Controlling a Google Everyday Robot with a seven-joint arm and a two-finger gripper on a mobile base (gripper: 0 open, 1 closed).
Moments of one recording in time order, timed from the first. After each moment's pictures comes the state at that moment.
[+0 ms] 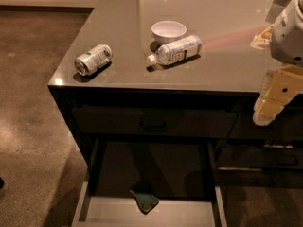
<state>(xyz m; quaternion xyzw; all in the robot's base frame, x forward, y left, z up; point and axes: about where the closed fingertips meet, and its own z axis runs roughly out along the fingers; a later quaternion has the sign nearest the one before) 0.438 -0.217 0.976 -0.60 0.78 -0.03 0.16</state>
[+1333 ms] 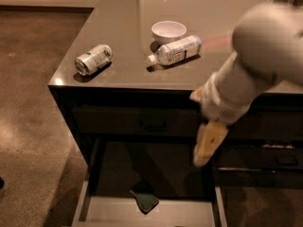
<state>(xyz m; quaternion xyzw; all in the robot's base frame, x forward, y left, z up) 0.447 -0.128 0.839 -0.66 0.73 0.04 0.16</state>
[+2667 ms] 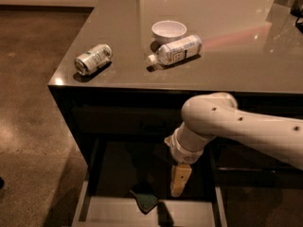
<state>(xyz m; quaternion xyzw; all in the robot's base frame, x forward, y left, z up) 0.447 -0.081 0.640 -0.70 0.70 0.10 0.11</state>
